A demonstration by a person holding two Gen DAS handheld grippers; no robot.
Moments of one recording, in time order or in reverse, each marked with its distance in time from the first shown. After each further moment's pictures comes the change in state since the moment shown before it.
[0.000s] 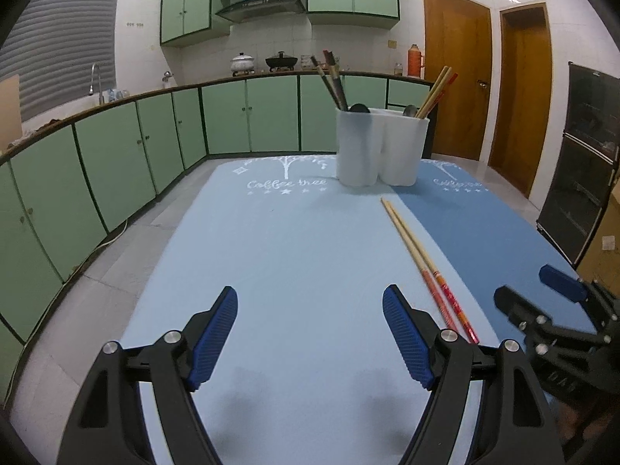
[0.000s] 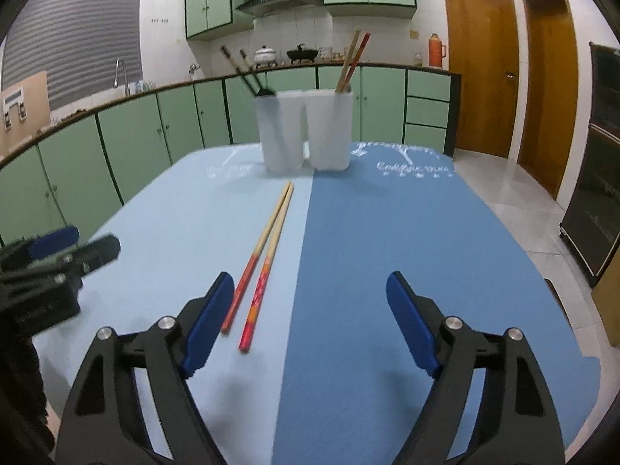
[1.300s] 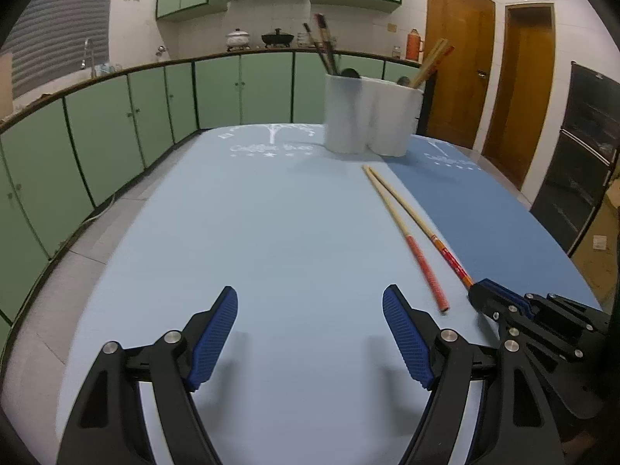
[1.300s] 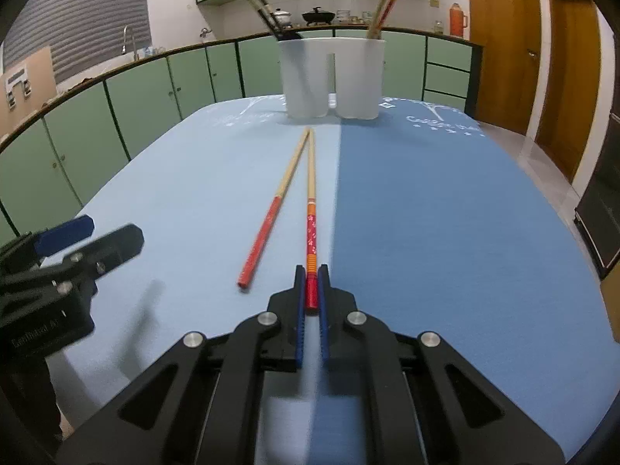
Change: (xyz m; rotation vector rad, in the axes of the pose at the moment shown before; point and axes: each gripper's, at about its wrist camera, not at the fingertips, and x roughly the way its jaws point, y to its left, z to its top) left arm 0.013 -0.015 -0.021 -0.032 0.082 -0.056; right arm 0.020 -0.004 -0.009 0.001 0.124 0.042
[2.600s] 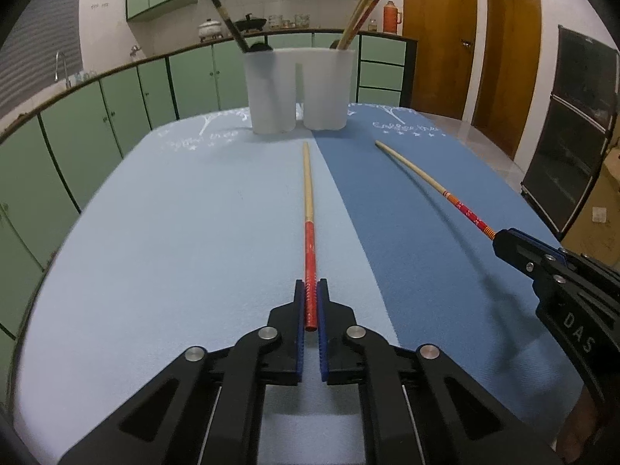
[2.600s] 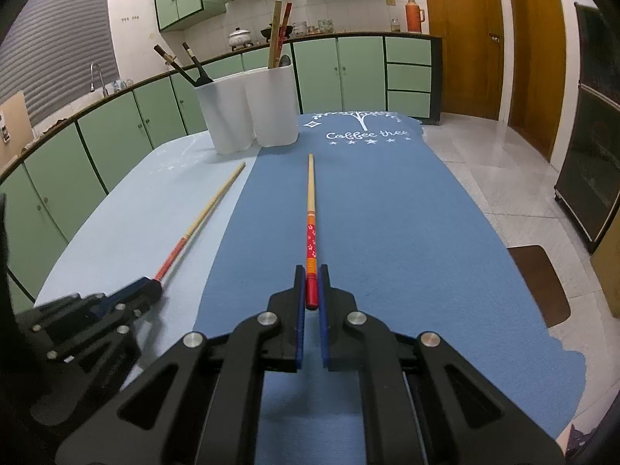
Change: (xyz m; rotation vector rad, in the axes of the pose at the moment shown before) left arm 0.027 -0.098 0.007 0.080 0.074 0.006; right arm -0.028 -0.081 0.014 0.101 -0.036 -0.036
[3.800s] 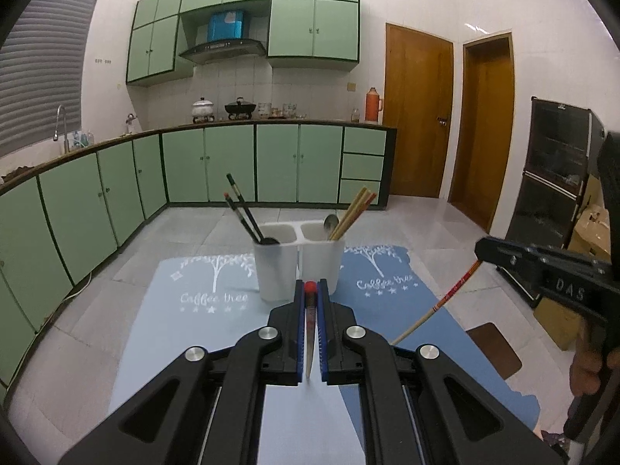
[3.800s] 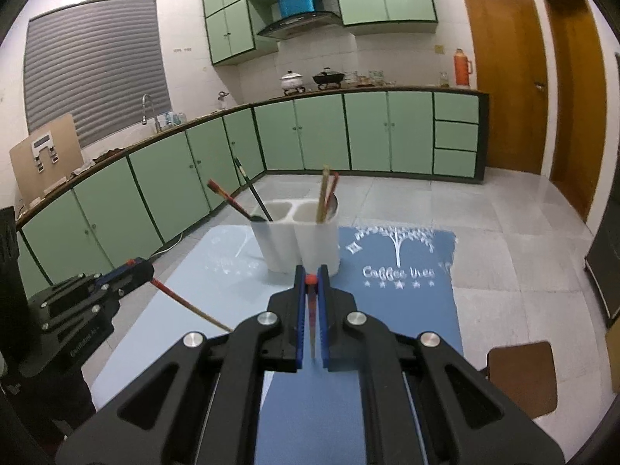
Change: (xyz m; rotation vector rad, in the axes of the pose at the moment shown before) left arm -0.099 0.037 0.139 -0.002 -0.308 -0.084; right arm -0.076 -0.002 0.173 -0.106 -0.144 0.196
